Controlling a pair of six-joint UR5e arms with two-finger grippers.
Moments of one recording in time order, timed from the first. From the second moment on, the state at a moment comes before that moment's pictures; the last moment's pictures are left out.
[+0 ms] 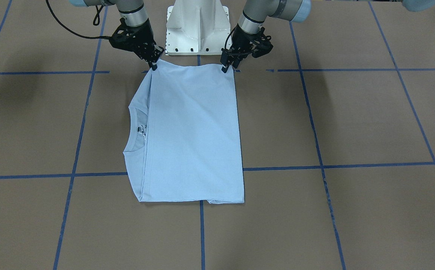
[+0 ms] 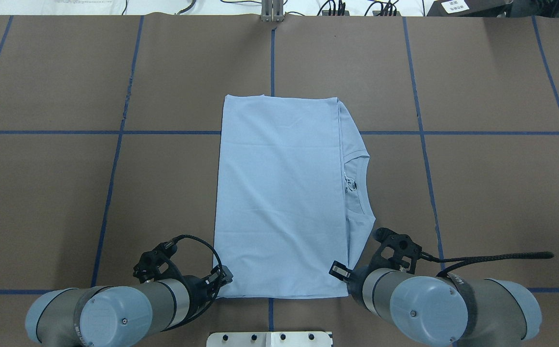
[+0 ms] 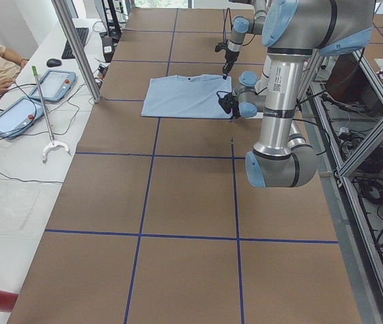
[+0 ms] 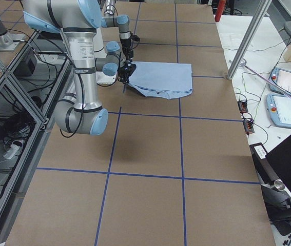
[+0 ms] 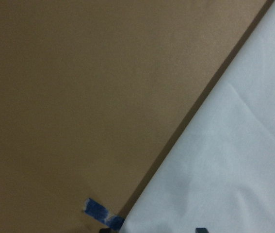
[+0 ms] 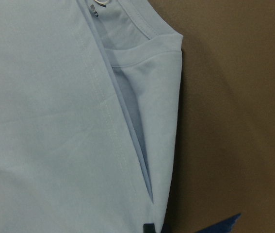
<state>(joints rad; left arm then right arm) -0.10 -1.85 -1.94 -2.03 -1.48 -2.16 0.12 -1.37 2.10 -1.40 1.46 1.97</state>
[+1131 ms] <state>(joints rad) -0.09 -1.84 -1.91 -2.03 -1.47 -2.17 0.12 -1.37 2.10 -1.40 1.46 1.97</state>
